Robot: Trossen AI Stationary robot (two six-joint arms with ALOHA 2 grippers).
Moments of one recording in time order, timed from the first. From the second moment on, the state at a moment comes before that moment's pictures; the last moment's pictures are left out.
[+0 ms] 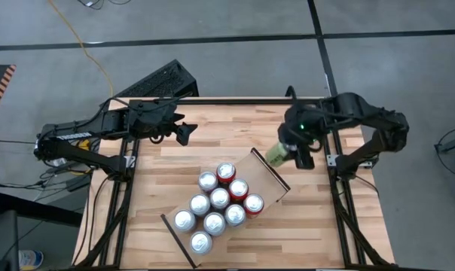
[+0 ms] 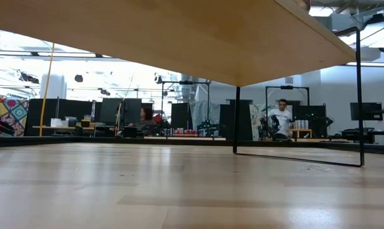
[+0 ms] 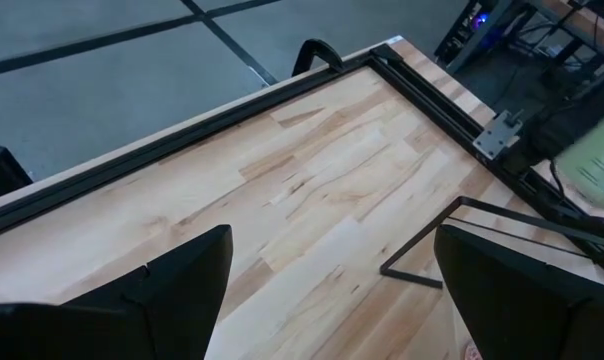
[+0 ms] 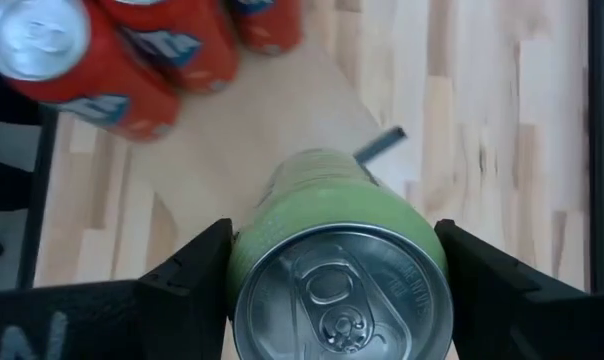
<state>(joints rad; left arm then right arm) 0.10 1.10 1.26 -0.66 -0.43 -0.60 0.02 1.45 1.92 -1.52 -0.01 -0.03</state>
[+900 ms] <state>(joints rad) 0.10 1.10 1.26 -0.67 -0.43 -0.63 0.24 1.63 1.92 -1.52 0.02 0.17</state>
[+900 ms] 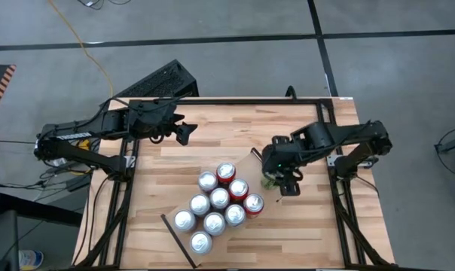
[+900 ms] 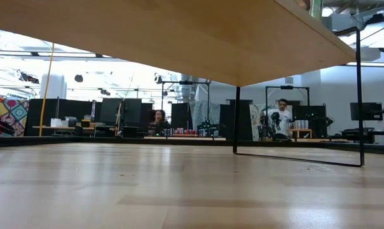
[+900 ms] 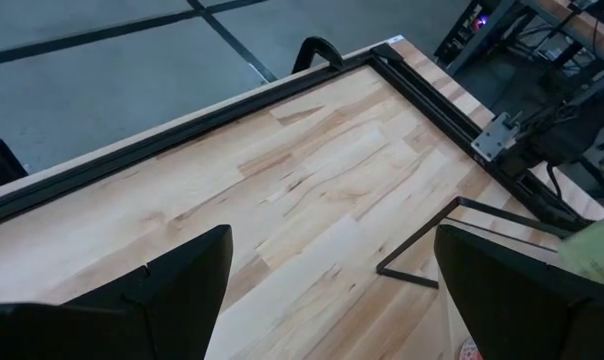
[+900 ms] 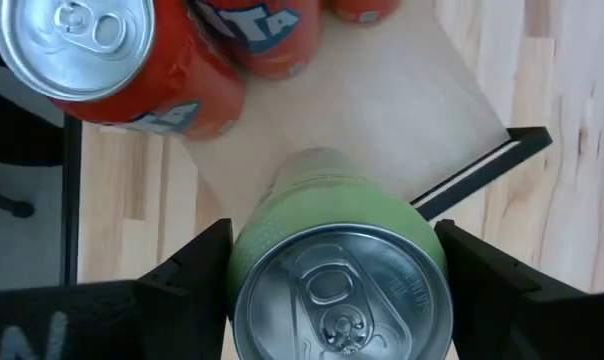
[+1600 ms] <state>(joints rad) 0.10 1.10 1.26 -0.67 -0.43 -0.61 0.28 1.73 1.98 -1.57 0.04 0.16</state>
